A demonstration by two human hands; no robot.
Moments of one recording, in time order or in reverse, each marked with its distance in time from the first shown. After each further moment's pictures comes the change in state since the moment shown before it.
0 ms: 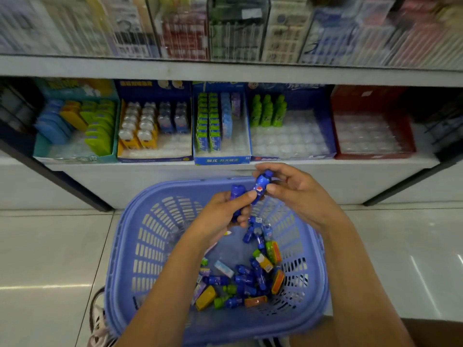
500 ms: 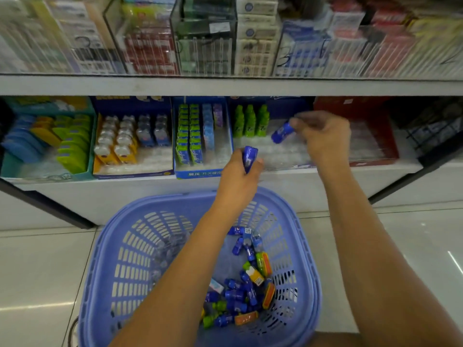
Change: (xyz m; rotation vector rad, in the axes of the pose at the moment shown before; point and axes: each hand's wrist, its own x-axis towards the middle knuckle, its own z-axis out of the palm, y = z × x) left_hand 0.066 0.044 0.058 0.594 0.378 0.387; right_hand 0.067 -0.049 -0.074 -0.406 0.788 -0.173
